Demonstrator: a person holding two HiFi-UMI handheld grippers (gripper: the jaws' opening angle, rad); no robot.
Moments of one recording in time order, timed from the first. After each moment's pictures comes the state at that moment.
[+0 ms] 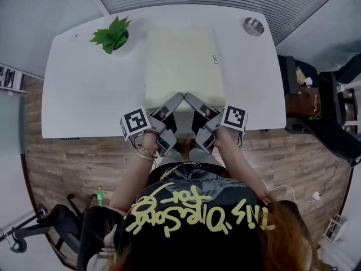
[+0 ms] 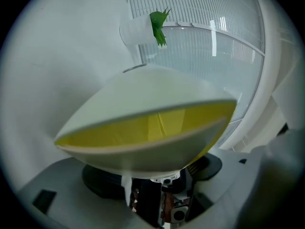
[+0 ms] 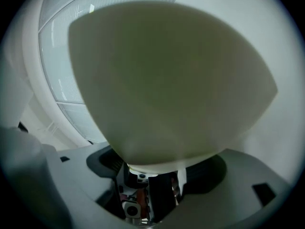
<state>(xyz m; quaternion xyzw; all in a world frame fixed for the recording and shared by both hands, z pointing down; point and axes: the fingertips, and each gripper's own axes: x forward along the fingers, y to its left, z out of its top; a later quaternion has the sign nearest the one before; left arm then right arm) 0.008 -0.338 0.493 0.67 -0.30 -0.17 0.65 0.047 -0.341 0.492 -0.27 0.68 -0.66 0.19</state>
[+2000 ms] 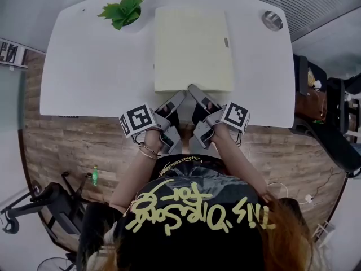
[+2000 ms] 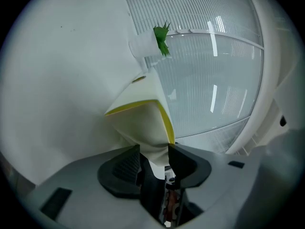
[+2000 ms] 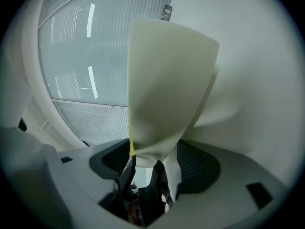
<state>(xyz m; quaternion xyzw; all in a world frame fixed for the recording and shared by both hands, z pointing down) -0.013 -0.308 0.510 0.66 -0.36 -0.16 0.64 0.031 -0.329 0.516 -0.29 0.67 -0.66 0.18</state>
